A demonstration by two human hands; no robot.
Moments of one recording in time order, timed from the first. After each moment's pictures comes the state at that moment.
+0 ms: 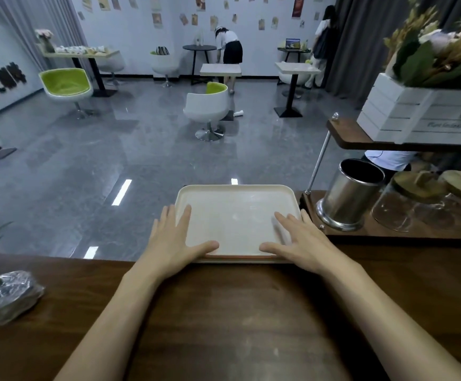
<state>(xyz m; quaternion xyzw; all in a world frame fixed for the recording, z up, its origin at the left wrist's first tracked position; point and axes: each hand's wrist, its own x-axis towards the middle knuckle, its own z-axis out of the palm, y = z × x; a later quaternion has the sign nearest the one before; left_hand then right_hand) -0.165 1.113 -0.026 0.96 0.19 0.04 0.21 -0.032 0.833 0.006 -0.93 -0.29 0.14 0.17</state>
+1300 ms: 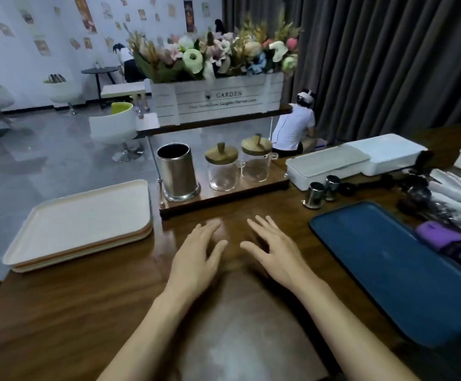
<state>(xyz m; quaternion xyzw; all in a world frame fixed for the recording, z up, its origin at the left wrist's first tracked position) -0.148 0.732 -0.020 0.93 -0.01 0.13 0.34 -0.103 0.523 -0.017 -0.92 -0.19 0.00 0.36</state>
